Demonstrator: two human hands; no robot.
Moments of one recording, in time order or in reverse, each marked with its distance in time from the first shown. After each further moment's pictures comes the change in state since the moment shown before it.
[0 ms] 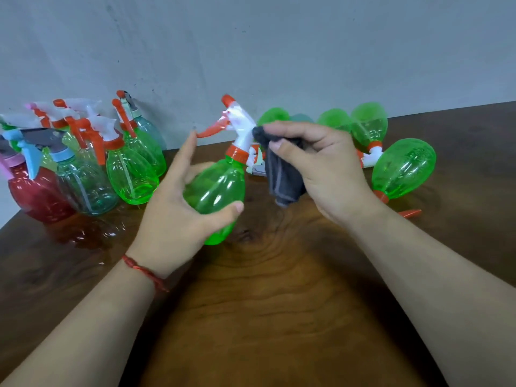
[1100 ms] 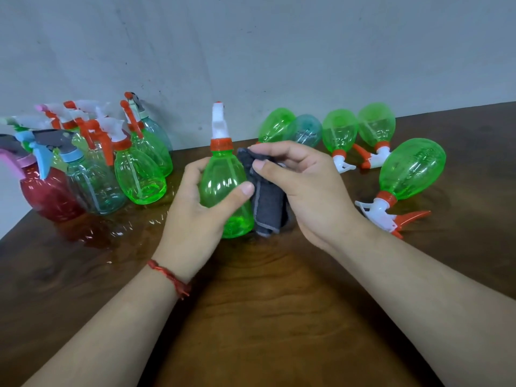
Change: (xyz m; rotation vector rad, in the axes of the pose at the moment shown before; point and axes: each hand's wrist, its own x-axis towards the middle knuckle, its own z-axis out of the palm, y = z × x) left_hand 0.000 0.005 0.022 -0.244 0.142 -0.189; right_hand -0.024 0.008 0.028 0.192 0.001 0.196
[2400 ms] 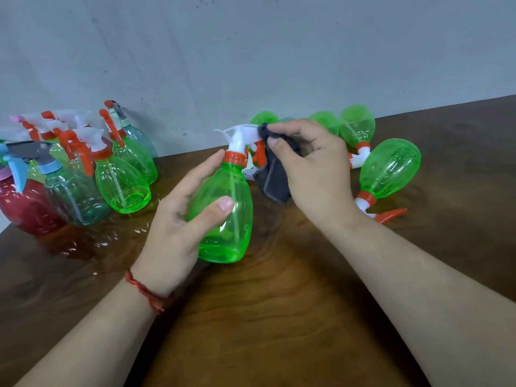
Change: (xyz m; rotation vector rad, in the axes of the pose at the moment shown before) left_hand -0.010 0.013 0.000 -0.091 -0.248 0.148; right_hand 0.024 -0.011 -0.030 -0.474 0.256 -0.344
